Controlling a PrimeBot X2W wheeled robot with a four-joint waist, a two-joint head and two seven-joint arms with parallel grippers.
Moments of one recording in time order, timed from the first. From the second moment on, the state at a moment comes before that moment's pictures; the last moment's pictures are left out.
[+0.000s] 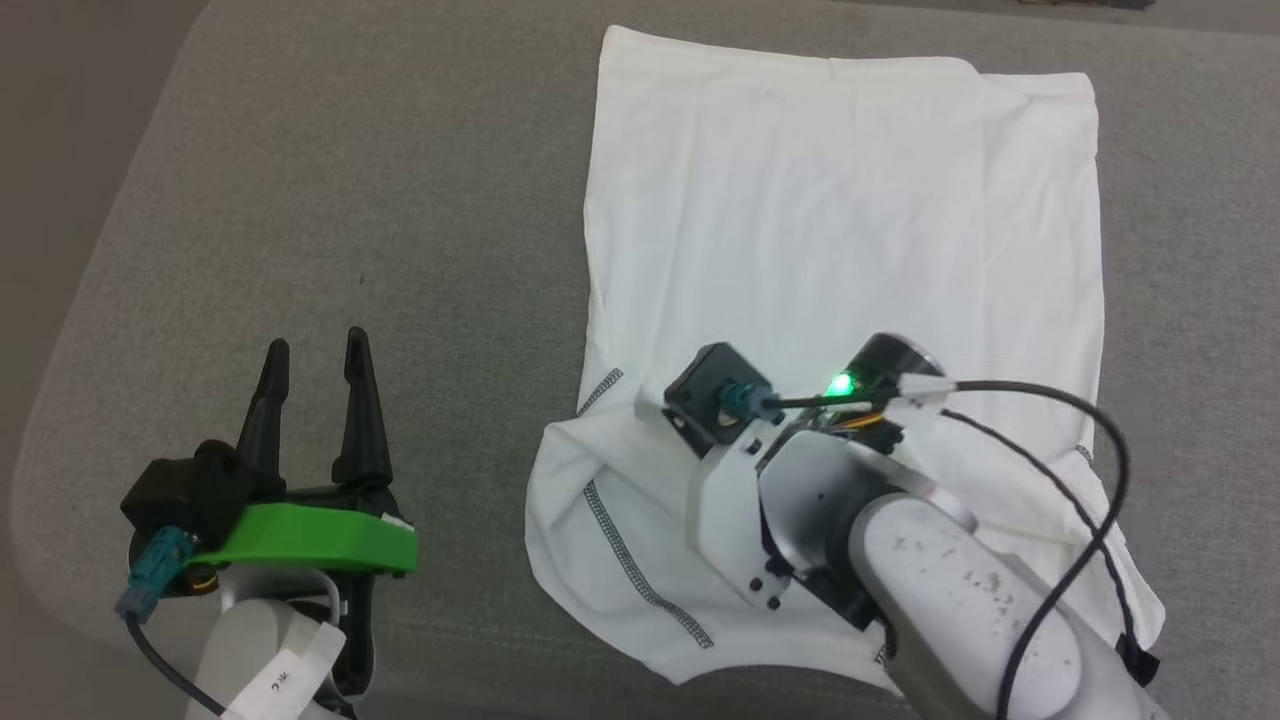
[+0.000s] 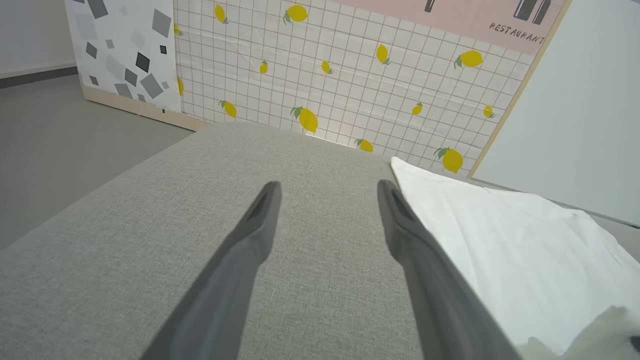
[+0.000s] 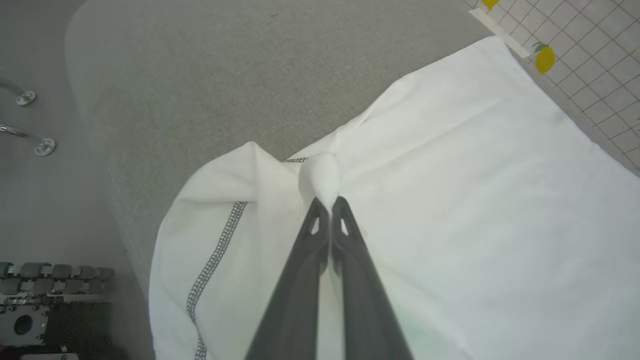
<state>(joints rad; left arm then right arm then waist) -0.17 0.06 0.05 0.10 -0.31 -0.11 -0.26 -0.51 -0.12 0.62 0.10 0.13 0.13 0.59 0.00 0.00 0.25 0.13</state>
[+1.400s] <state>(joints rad) -0.61 0.33 -0.10 0.21 -0.37 -0.12 -0.06 -0.27 -0.05 0.02 -0.14 0.16 0.13 -0.03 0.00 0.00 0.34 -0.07</state>
